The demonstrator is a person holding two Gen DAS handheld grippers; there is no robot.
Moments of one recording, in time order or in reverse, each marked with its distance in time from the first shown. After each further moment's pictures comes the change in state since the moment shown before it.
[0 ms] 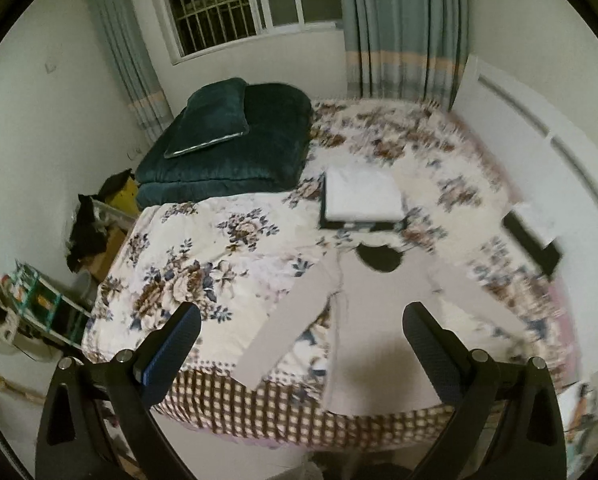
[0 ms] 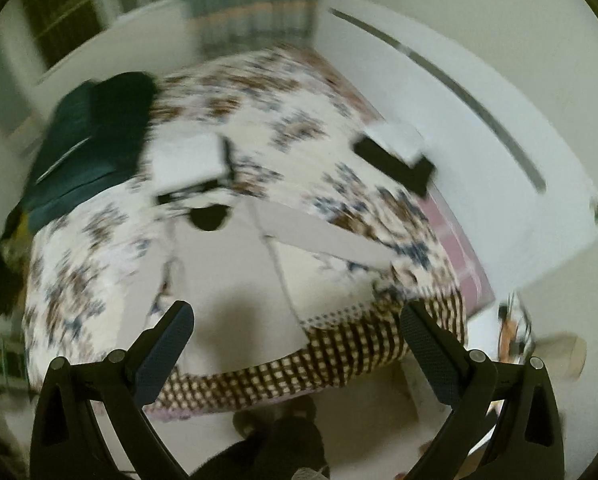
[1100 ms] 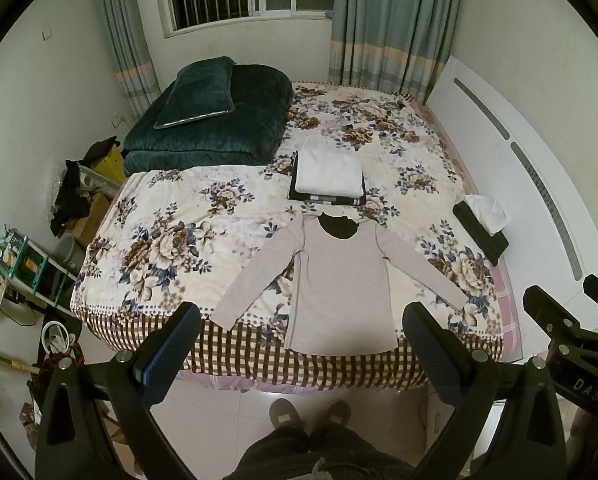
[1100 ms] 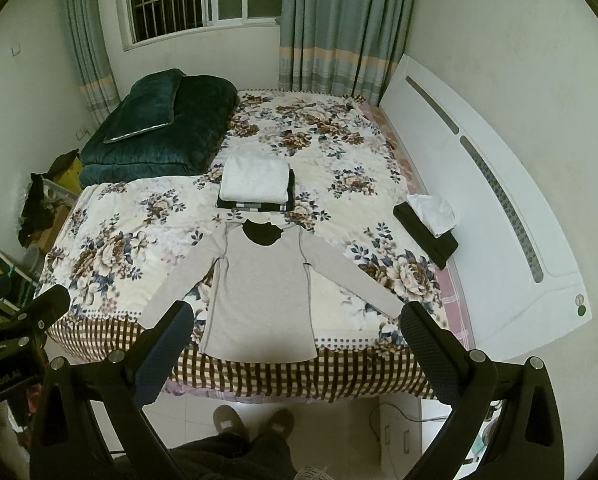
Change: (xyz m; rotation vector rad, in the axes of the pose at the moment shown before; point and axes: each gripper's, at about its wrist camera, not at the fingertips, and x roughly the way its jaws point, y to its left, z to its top) left arm -0.151 0.031 -0.035 -0.076 0.093 -0.149; right arm -0.169 0.068 -0.044 -0.338 -0.156 0.106
